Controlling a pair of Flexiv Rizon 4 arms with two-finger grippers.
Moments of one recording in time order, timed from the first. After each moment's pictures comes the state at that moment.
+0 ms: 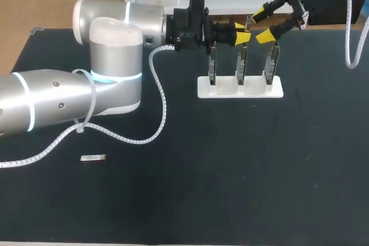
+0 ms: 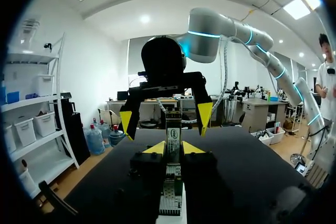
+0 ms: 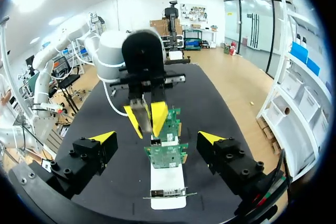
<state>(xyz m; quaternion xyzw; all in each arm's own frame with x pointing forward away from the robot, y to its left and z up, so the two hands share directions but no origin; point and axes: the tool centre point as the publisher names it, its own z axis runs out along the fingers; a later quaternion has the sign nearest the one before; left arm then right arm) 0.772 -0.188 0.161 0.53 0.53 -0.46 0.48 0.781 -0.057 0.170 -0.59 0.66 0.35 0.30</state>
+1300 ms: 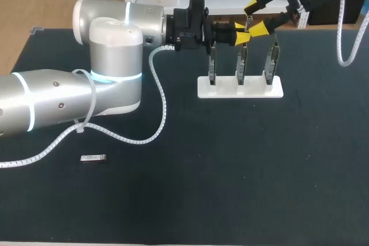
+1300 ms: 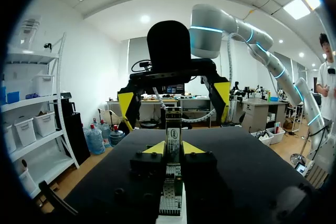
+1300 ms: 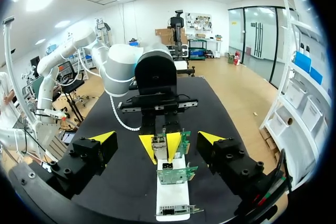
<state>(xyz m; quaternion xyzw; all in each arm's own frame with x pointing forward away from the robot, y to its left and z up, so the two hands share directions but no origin) 0.772 -0.188 0.161 0.53 0.53 -0.46 0.48 0.769 -0.033 0.194 -0.59 0.64 0.37 0.32</state>
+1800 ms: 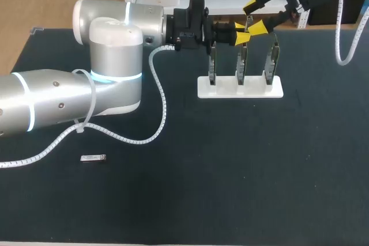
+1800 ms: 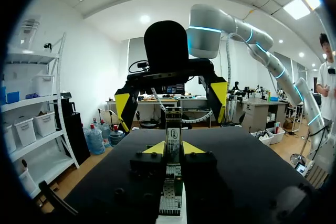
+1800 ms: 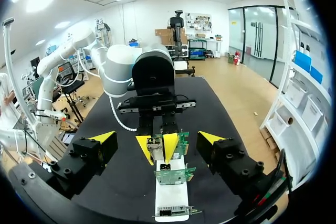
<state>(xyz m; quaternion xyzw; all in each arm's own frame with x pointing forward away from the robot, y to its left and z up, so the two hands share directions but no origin) 0.772 -0.188 0.161 0.53 0.53 -0.46 0.48 0.773 -0.032 0.194 -0.59 0.64 0.38 0.31</state>
